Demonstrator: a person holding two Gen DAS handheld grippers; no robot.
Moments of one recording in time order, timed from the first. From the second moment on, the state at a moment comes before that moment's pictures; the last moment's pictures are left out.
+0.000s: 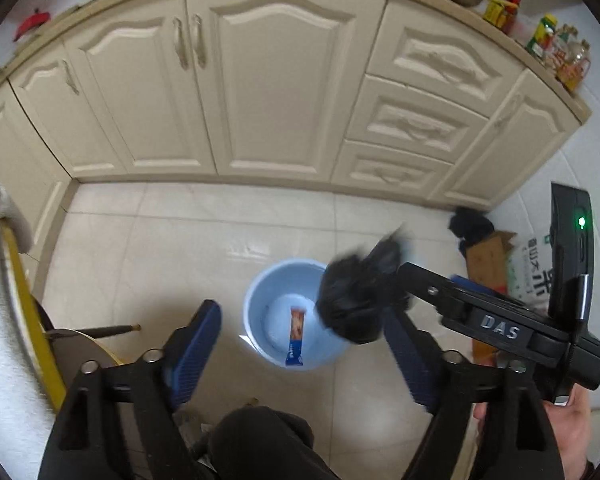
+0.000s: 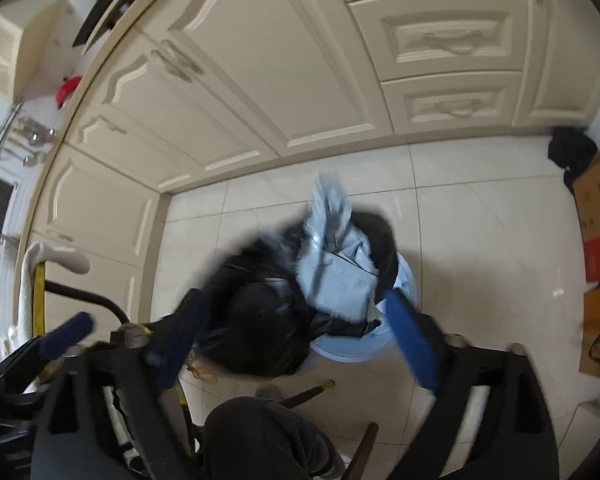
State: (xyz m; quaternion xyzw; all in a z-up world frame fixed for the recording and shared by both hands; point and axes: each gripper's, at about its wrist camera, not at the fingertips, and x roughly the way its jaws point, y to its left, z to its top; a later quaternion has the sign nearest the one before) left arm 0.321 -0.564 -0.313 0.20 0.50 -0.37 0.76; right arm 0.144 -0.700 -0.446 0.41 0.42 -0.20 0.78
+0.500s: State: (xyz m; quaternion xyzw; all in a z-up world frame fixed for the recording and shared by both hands) left arm 0.301 -0.472 -0.241 0.17 0.39 -0.35 0.83; right arm 0.130 -0.656 -0.373 0.37 0.39 -0.21 0.81
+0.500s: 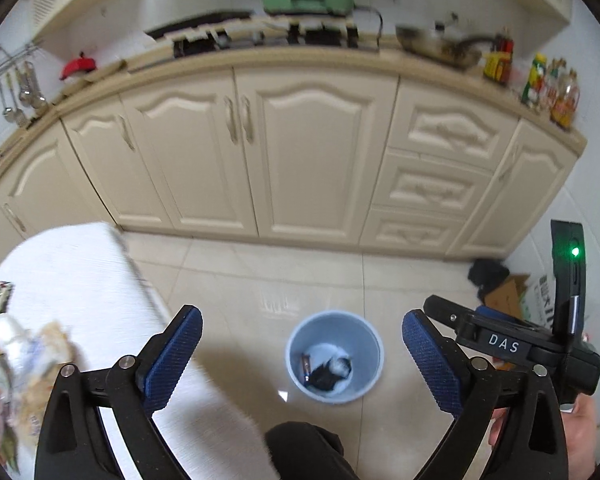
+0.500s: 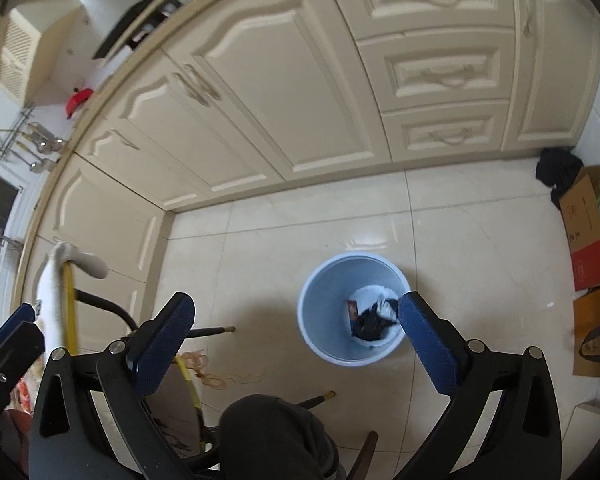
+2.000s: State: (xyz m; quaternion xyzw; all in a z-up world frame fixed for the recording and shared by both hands) left arm -0.022 -0.031 -0.121 -0.02 0.20 -0.09 0.97; right arm 0.179 -0.286 -0.124 0.08 0.24 0.02 0.97
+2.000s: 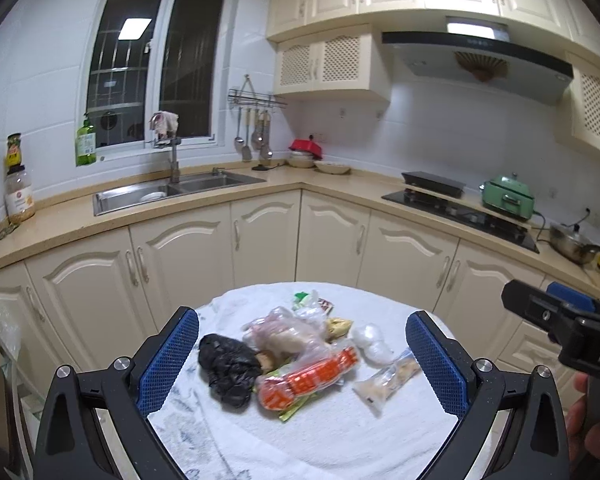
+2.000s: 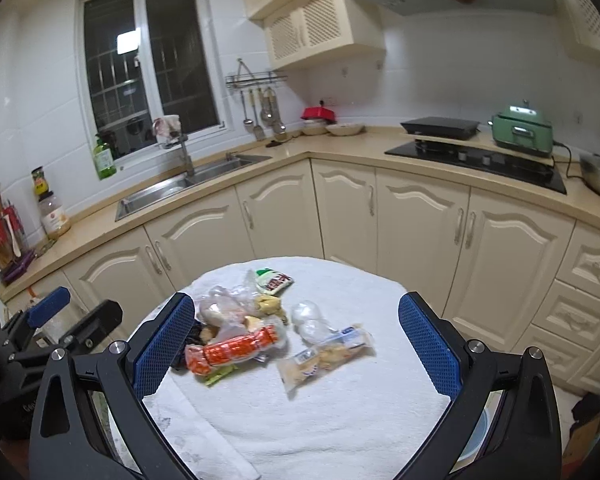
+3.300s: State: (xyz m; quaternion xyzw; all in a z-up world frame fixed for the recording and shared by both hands) left arm 0.212 -0.090 -0.214 0.20 0.35 -0.14 0.91; right arm 0.310 -0.318 -0.294 0.19 0.46 -0.04 0.87
